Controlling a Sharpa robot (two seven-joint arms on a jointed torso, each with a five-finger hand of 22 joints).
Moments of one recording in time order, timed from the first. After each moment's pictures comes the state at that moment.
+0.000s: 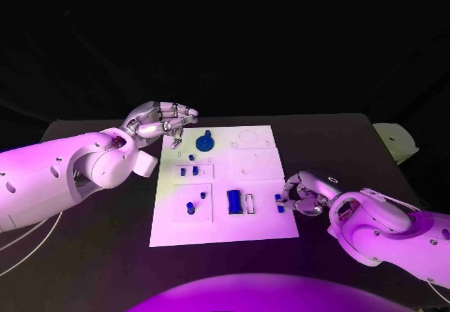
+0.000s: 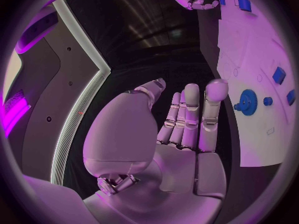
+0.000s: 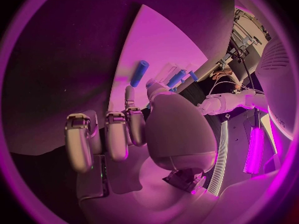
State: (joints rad) left arm 1.20 -0.92 -0.04 1.51 -0.25 -0.11 0.34; left_hand 1.37 -0.17 0.40 0.14 0.19 0.74 0.19 0.39 0.28 0.76 0.15 0.57 0.25 1.01 0.07 1.17 0.54 0.15 1.25 0.15 0.98 0.92; right arm 1.01 -1.08 -0.16 1.90 -1.53 -0.49 -0.49; right_hand 1.24 -0.12 0.15 0.29 0.10 0.93 0.09 0.42 0.61 1.47 0.01 1.40 1.31 1.46 -0.06 1.53 1.31 0.01 1.47 0.05 1.57 1.31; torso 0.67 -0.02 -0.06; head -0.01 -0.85
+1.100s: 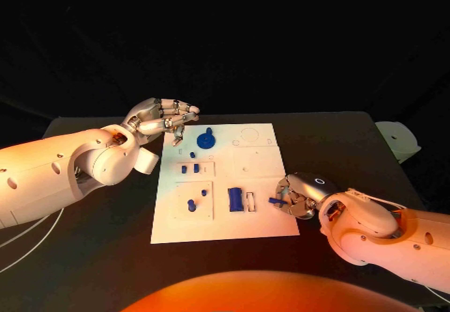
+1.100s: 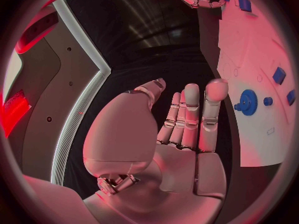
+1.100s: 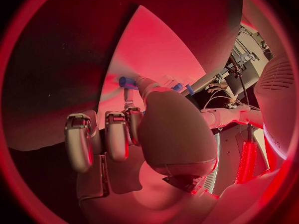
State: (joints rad) left arm 1.20 -0.92 -0.04 1.51 -0.25 -0.11 0.34; left_hand 1.37 -0.17 0.41 0.15 0.19 0.74 0.19 0.39 0.28 0.76 0.15 0.57 0.24 1.01 0.07 1.17 0.54 0.15 1.25 0.15 0.98 0.92; right arm 0.98 -1.02 -0.15 1.87 -1.67 -0.42 -0.51; right_hand 1.40 -0.13 0.35 0.26 0.20 0.97 0.09 0.43 0.64 1.47 0.00 1.39 1.31 1.47 -0.06 1.53 1.31 0.01 1.47 0.05 1.57 1.31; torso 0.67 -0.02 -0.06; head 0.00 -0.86
